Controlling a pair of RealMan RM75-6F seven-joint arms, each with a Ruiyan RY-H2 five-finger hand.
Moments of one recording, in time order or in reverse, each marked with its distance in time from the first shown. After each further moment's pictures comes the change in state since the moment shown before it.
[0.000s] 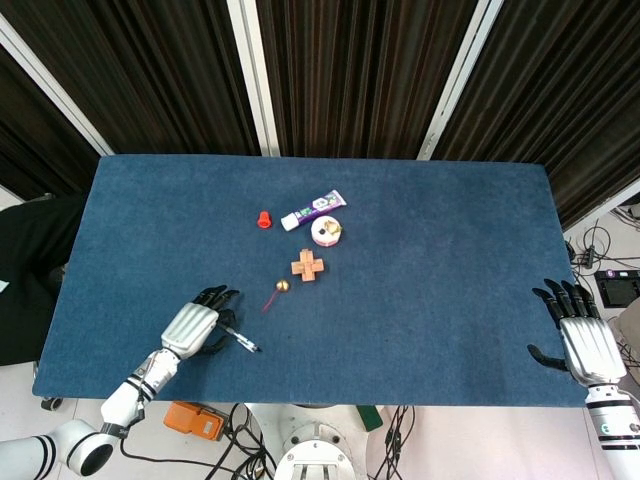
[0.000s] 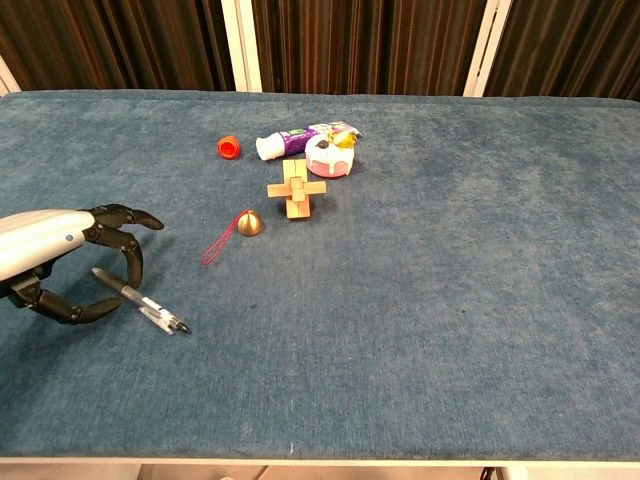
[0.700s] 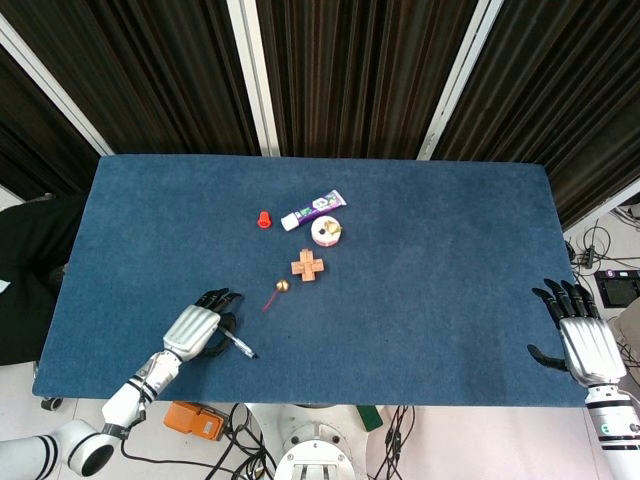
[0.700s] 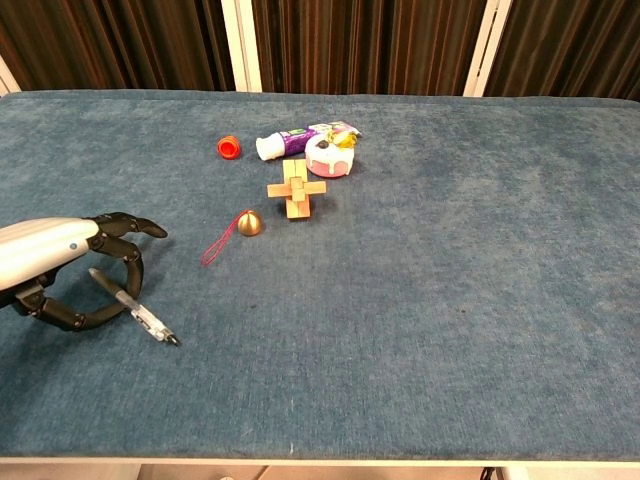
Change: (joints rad) left arm -0.006 -0.009 0.013 0.012 0.005 -0.005 -0.021; right arm 0.000 -0.001 -0.001 0.002 -0.006 0.002 0.004
